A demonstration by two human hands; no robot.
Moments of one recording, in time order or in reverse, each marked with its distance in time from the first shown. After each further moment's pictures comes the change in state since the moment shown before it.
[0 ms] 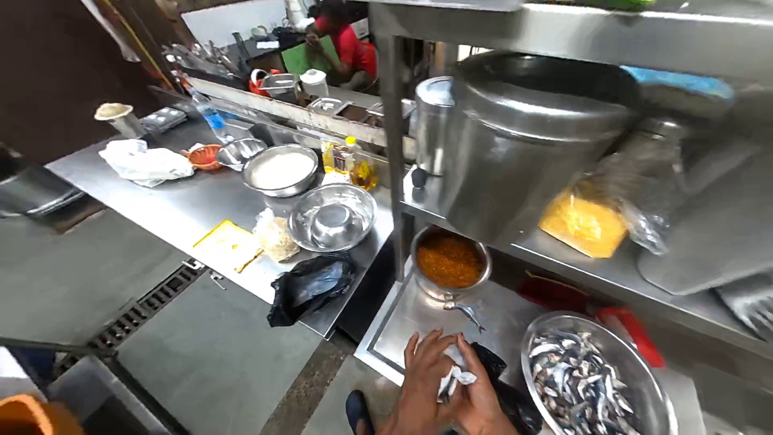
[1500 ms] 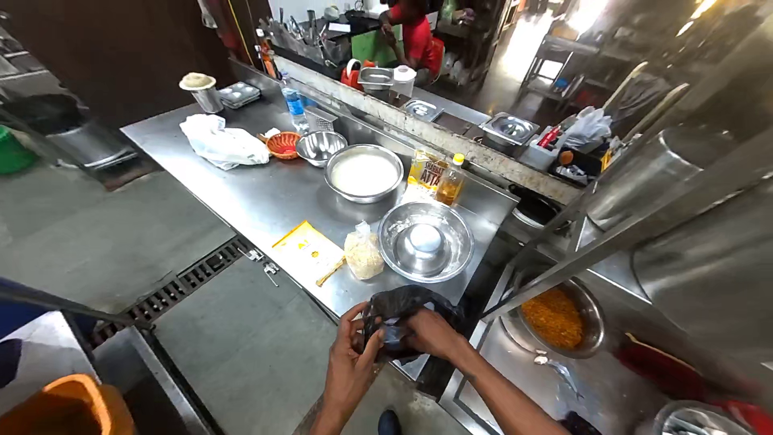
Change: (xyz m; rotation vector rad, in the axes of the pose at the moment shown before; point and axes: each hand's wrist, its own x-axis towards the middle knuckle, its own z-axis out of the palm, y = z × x) left_hand -0.025 -0.219 -0.335 -0.391 0.499 -0.578; right_hand 0.327 0.163 0.179 -2.347 -0.654 -0.268
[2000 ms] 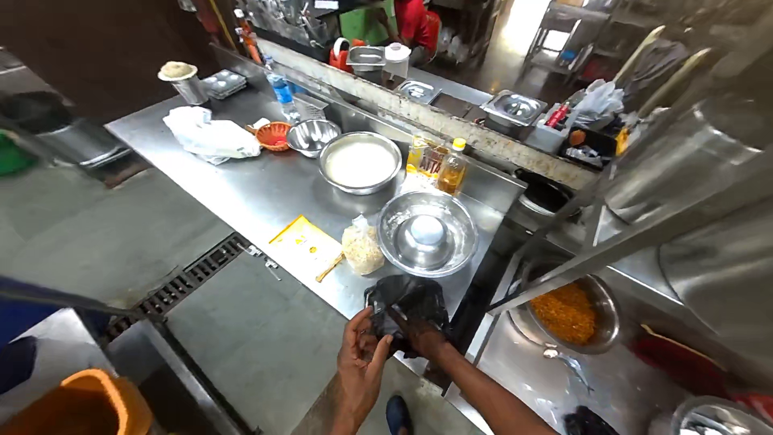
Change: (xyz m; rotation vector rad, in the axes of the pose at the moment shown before) left_hand 0.001 -0.020 0.021 -0.047 0.082 0.105; right_hand 0.030 0.024 0.074 0.105 -0.145 0.188
